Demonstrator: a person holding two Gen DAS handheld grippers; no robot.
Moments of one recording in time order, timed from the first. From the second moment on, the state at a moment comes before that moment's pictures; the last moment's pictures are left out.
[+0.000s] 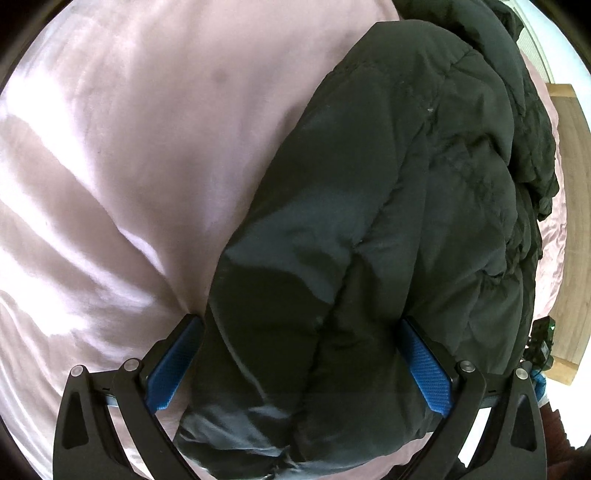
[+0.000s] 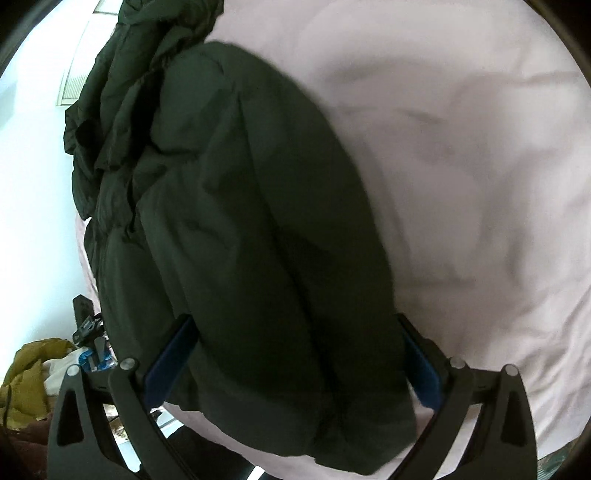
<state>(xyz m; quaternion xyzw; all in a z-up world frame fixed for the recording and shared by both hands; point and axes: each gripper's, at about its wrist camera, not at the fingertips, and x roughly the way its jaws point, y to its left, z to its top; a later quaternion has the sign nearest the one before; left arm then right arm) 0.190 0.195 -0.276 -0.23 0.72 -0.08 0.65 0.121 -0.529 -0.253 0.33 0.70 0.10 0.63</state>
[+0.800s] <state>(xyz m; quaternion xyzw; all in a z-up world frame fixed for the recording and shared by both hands) 0.154 0.184 -0.290 -0.27 0.70 -0.13 0.65 0.145 -0.462 -0.253 0.30 0.72 0.14 0.61</state>
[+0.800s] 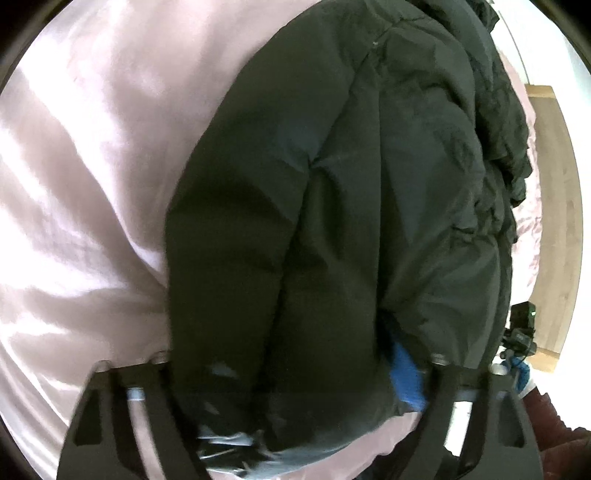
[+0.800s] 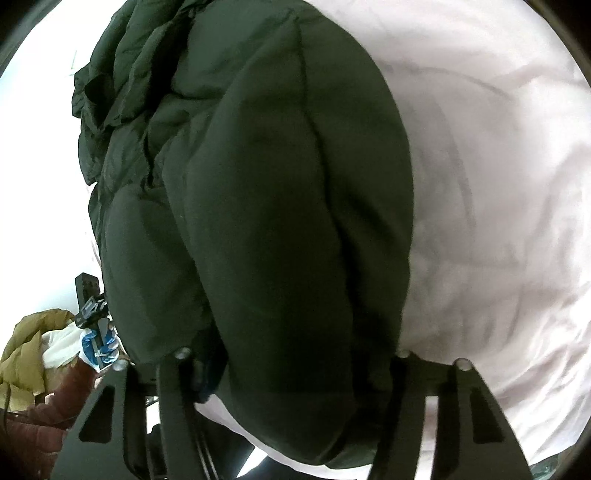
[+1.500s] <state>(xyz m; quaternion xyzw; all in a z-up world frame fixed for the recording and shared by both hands) 0.147 0.149 -0.254 -0.31 0.67 -0.15 0.66 0.158 -0.421 -0.238 0.27 0.72 0.16 0.62</state>
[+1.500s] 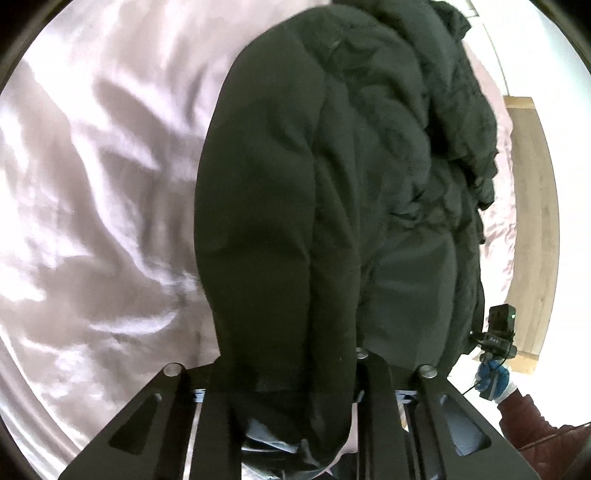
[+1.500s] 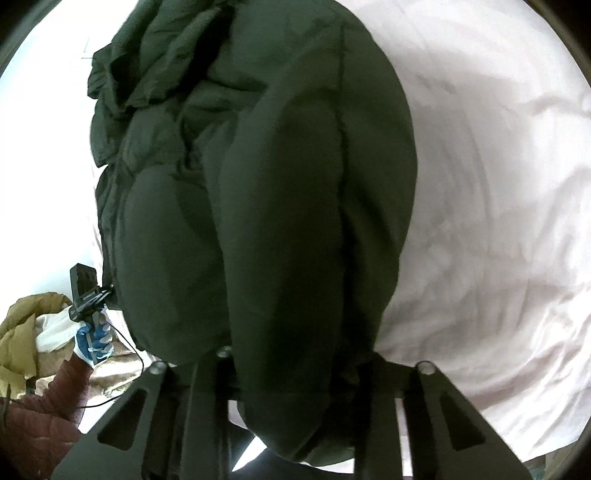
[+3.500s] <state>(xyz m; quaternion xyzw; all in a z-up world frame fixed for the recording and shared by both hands) 0.577 0.176 -0.161 -0.49 0.46 -0.06 0.73 0.608 -0.443 -0.168 0.41 0.50 0.05 0.76</state>
